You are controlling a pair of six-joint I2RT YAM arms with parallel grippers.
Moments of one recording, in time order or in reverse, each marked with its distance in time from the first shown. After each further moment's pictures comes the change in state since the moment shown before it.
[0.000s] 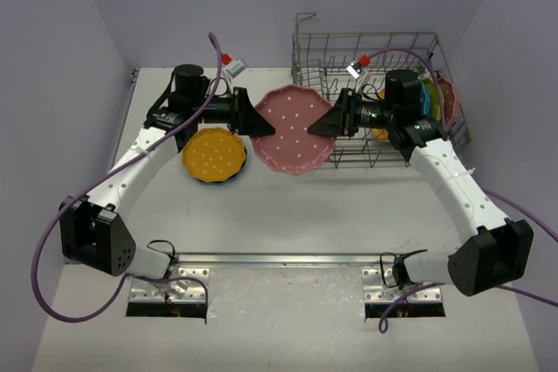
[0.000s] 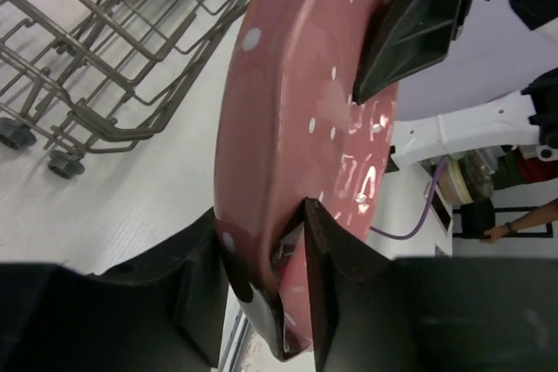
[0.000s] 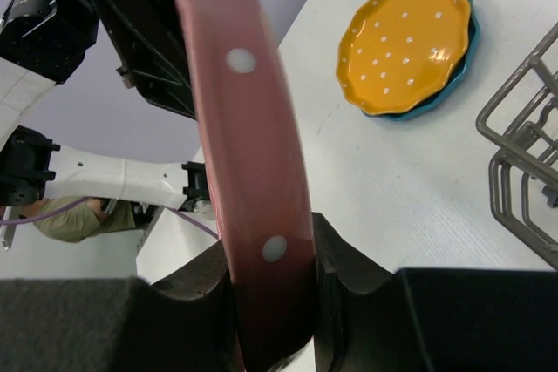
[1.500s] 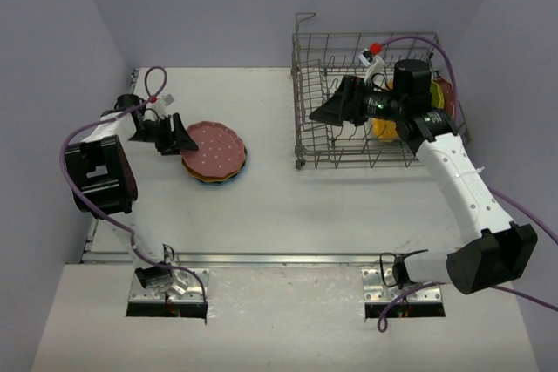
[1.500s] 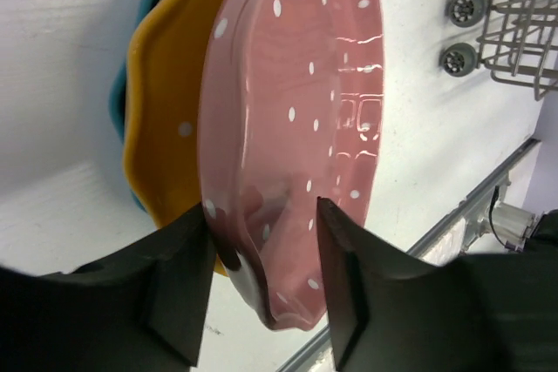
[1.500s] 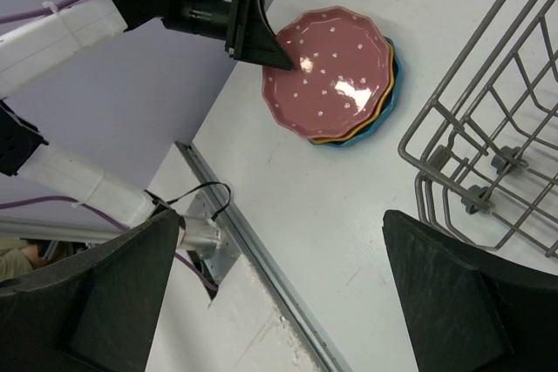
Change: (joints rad) left arm 0.596 0.439 0.032 -0.481 -0.220 0.504; right arm -0.036 0.011 0.111 -0.120 0.140 -0.101
